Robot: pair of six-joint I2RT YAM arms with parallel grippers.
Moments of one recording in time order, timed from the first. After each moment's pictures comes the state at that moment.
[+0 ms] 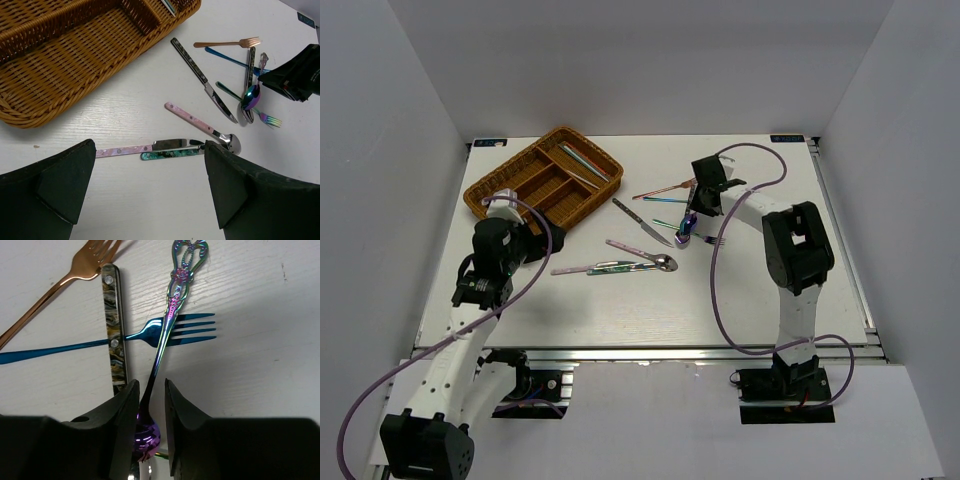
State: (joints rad) left arm -0.13 0.81 0.67 -0.27 0.10 -0.45; right arm 0.42 2.04 1.44 -0.30 0.26 0.63
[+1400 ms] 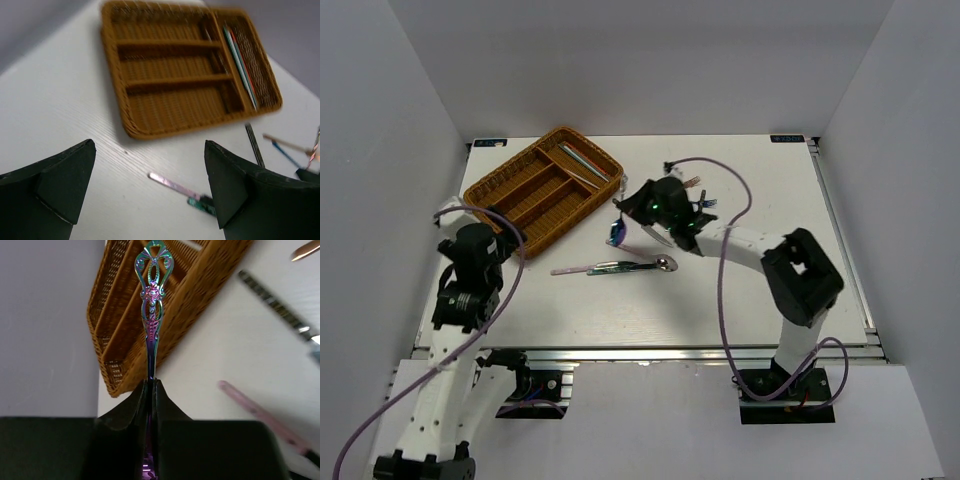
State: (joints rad) left arm -0.13 0.70 0.81 -0.52 -0.42 -0.56; right arm 0.71 1.80 1.19 0.26 0.01 0.99
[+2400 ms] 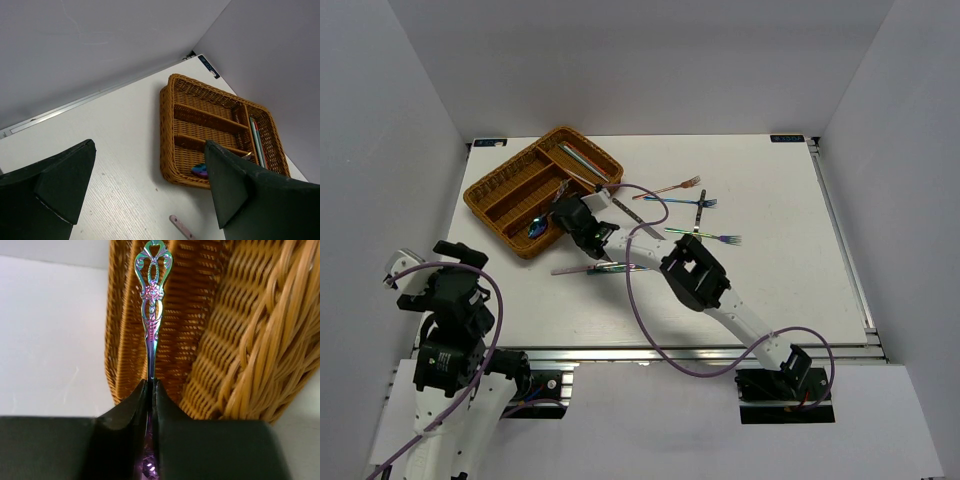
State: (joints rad) left arm -0.19 0.37 0.79 -0.67 -0.94 -0.66; right arm 1.01 2.60 2.13 0.16 0.48 1.43
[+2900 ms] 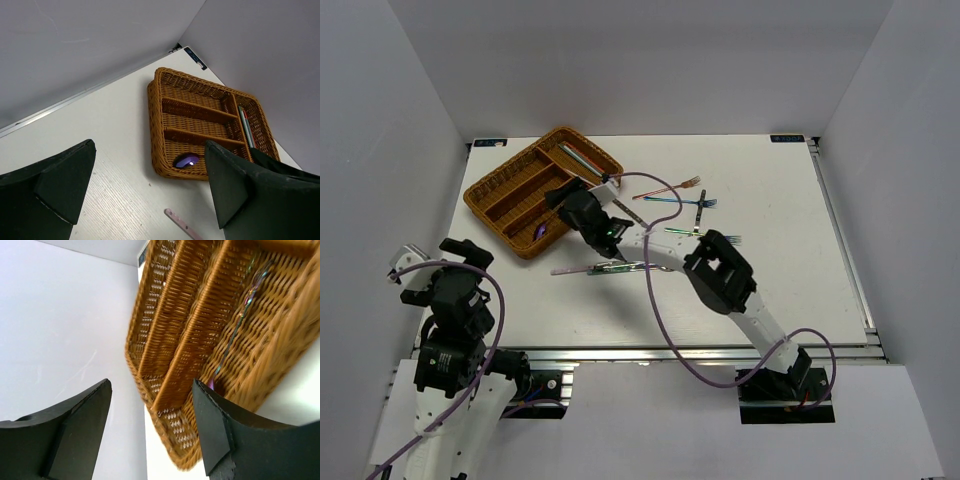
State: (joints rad) left arm -0.20 0.35 0.78 -0.63 -0.87 -0.61; right arm 1.02 2.37 1.90 0.18 0.48 1.31
